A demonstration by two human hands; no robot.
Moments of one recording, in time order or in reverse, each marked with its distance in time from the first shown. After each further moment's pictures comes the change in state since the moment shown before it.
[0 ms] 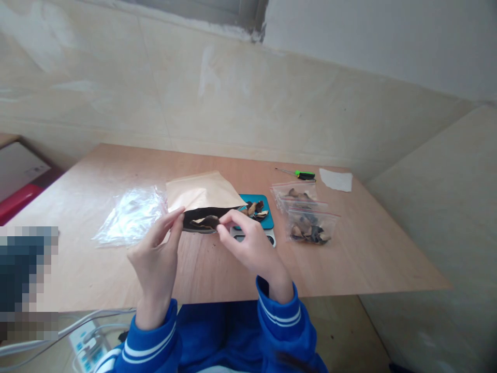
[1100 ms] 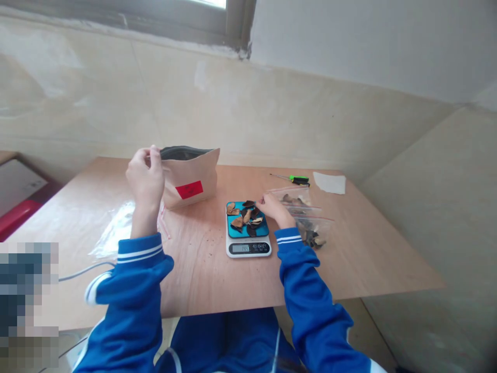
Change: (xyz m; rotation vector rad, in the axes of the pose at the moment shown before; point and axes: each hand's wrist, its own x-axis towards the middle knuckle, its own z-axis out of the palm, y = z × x) left_hand 0.160 0.006 0.053 0.084 0.037 -0.037; right_hand 0.087 0.127 -0.089 -0.860 -0.042 0.377
